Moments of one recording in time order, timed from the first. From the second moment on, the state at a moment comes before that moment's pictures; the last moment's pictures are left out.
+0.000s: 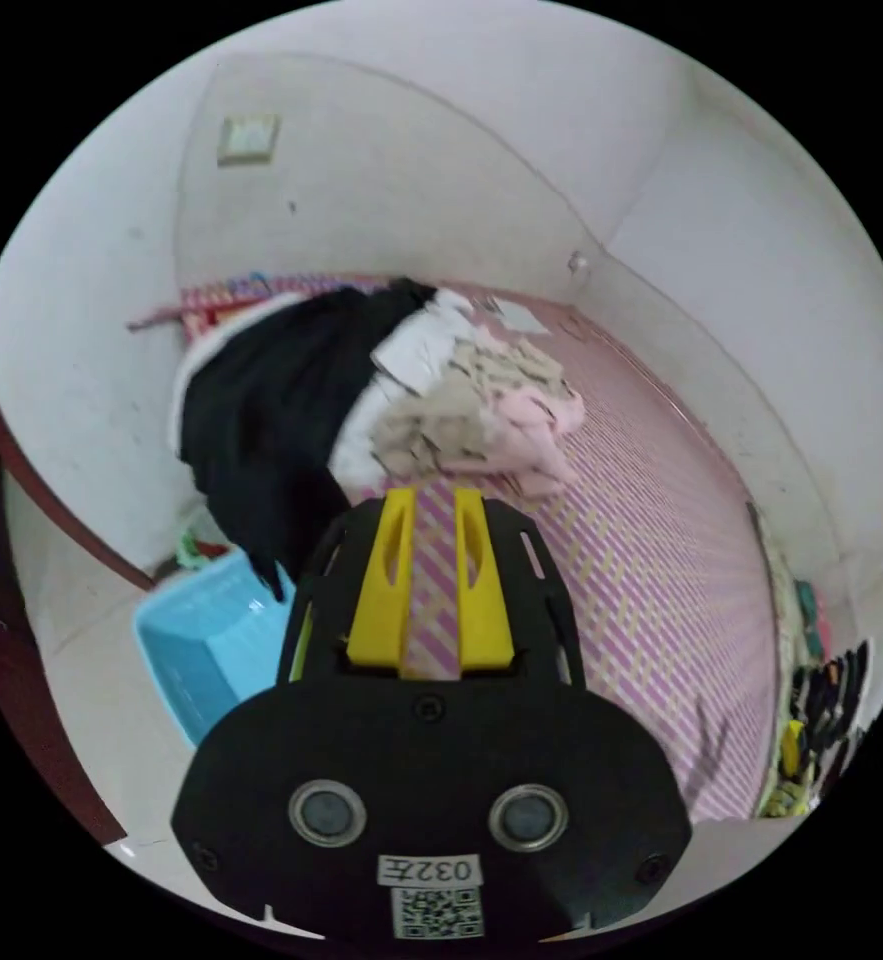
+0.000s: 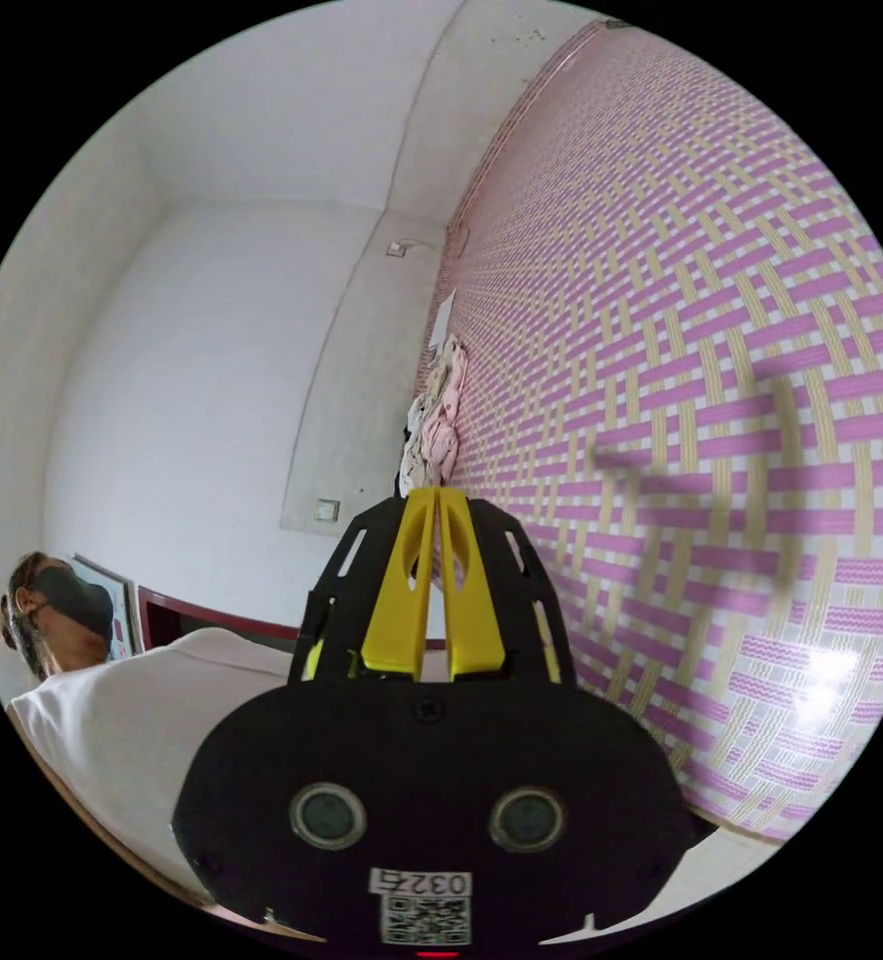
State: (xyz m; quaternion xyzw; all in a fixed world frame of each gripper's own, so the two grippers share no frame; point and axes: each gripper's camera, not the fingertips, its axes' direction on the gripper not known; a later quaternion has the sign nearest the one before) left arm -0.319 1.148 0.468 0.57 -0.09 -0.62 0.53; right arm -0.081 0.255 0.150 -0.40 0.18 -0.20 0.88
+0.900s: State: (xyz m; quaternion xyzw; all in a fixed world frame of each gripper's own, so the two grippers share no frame) left arm -0.446 1.234 0.511 0.76 0.08 -0.47 0.45; right arm -0.047 0.230 0.172 -0.39 0.17 -0.17 0.89
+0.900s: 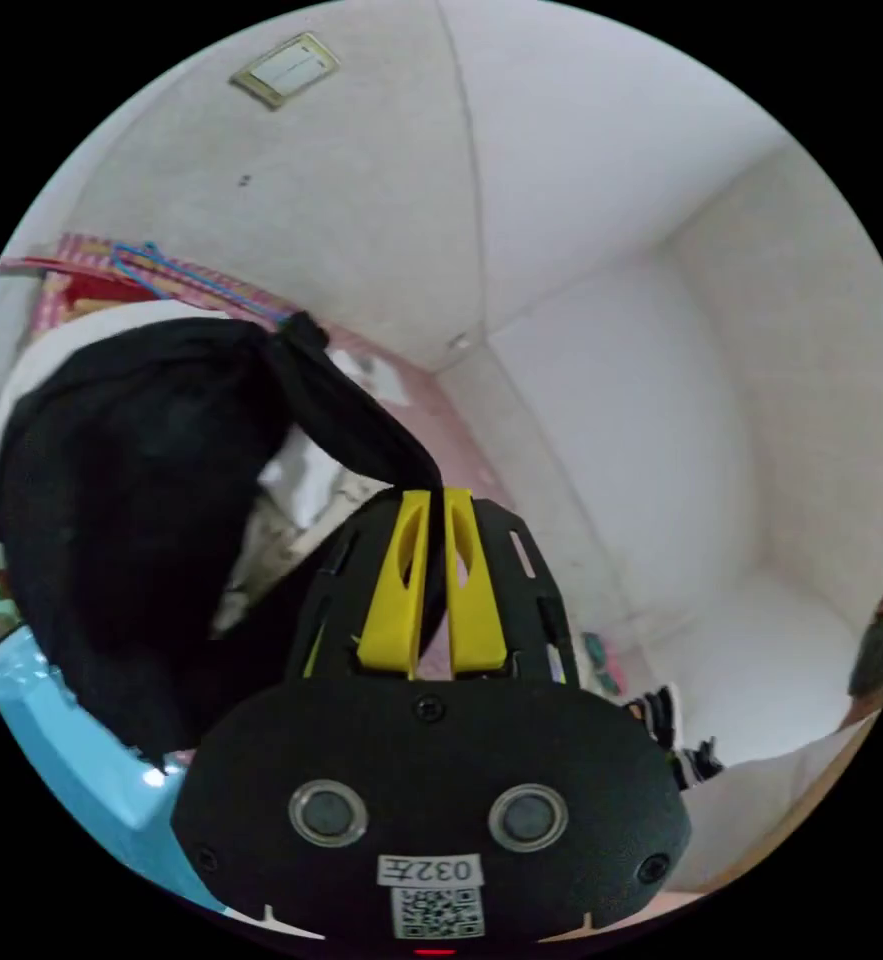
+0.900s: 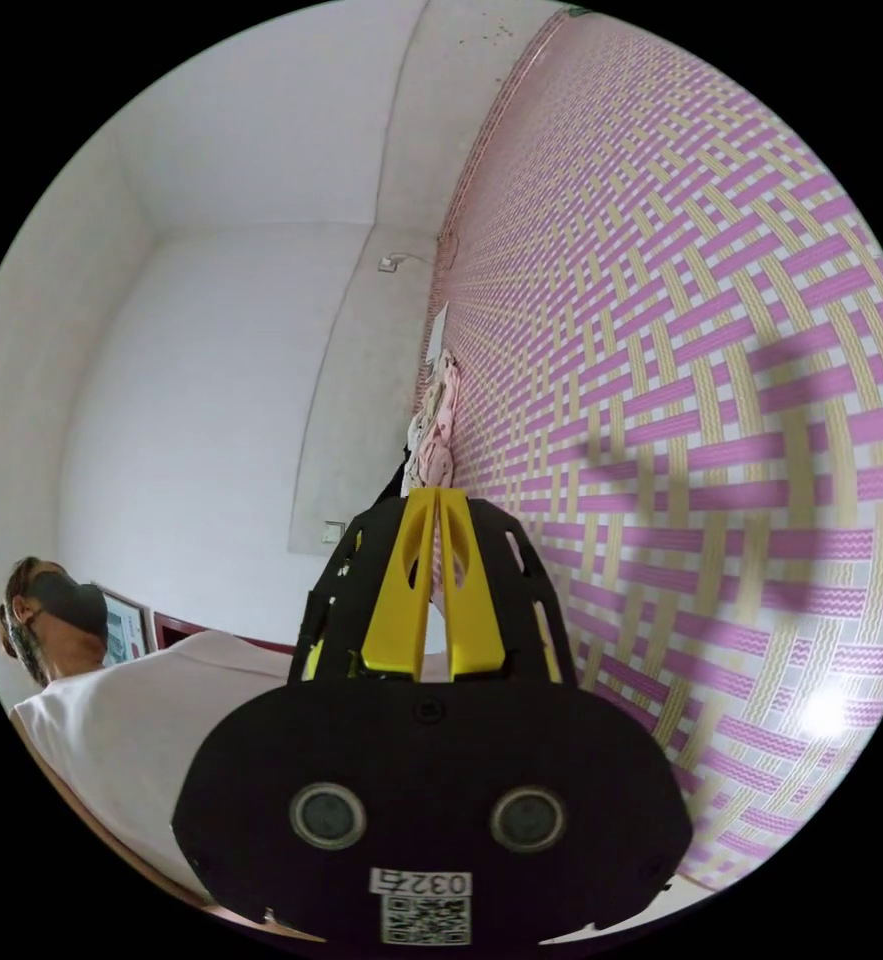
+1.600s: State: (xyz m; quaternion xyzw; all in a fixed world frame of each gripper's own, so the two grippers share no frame) left arm -0.193 0.566 0.398 0.48 0.45 0.13 0.74; right arm -0.044 0.148 0.047 -0.31 0.14 -0.16 0.93
